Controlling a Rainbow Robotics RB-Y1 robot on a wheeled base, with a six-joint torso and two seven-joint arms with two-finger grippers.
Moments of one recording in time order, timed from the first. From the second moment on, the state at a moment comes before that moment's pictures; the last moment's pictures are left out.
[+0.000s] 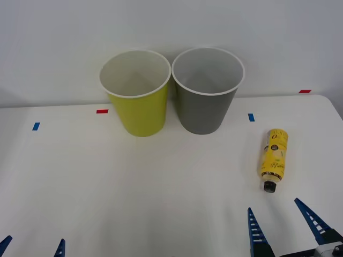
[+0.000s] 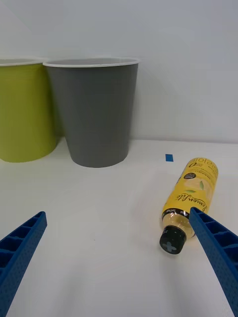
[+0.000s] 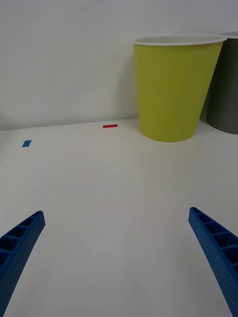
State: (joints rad) right arm 0.95 -0.44 0.33 -2.18 -0.26 -0.41 1.72; left arm 1.19 0.50 -0.21 -2.17 0.32 -0.57 -1.65
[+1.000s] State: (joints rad) right arm 0.95 -0.44 0.33 -2.18 -0.26 -0.41 1.72; left arm 1.19 0.50 -0.21 -2.17 0.32 -0.57 -1.65
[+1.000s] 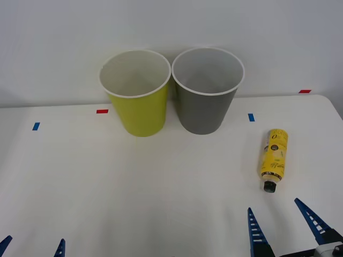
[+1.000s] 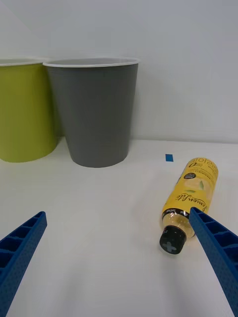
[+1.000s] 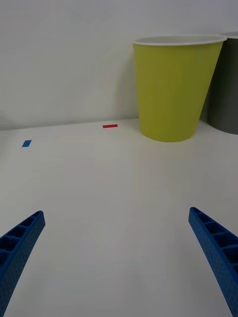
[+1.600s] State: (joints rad) right arm 0.95 -0.44 0.33 -2.18 -0.26 -0.41 1.72; left arm 1.19 0.50 -0.21 -2.17 0.32 -0.57 -1.65
